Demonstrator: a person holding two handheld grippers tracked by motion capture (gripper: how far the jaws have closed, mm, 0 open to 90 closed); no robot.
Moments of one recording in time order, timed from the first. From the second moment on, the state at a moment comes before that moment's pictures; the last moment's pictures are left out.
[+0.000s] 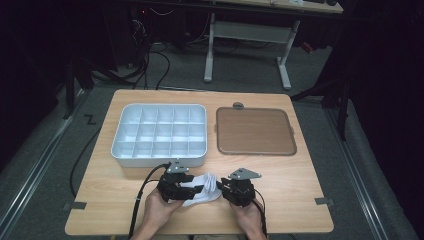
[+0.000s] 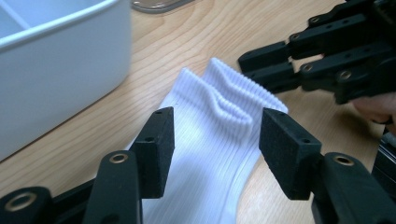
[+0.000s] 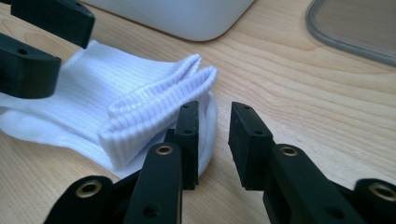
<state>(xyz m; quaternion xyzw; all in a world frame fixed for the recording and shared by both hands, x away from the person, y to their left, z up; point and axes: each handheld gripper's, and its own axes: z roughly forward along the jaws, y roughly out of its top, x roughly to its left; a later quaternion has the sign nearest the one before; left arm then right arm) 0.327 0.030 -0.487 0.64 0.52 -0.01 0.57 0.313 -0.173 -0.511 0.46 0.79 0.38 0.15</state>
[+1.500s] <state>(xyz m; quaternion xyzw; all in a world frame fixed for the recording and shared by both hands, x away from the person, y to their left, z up) 0.301 0.056 -0.534 0.64 0.55 0.09 0.53 0.300 -0.143 -0.501 0.40 0.82 0.37 0.15</state>
